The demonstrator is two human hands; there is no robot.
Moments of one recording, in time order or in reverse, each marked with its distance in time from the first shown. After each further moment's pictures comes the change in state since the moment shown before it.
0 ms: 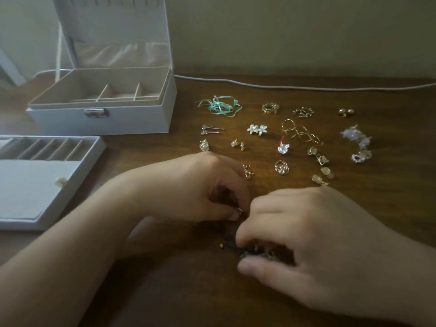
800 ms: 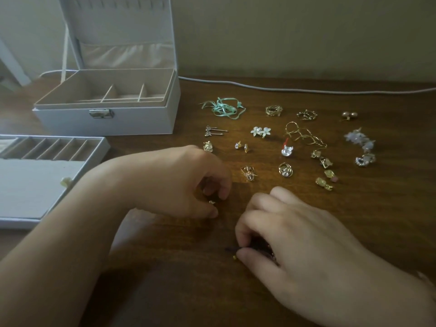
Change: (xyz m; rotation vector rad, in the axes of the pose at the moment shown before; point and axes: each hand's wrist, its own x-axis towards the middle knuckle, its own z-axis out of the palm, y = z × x) left_hand -0.017 -0.002 -0.021 0.136 -0.060 -0.186; right_hand 0.011 -0.011 0.022 0.038 0.053 0.236
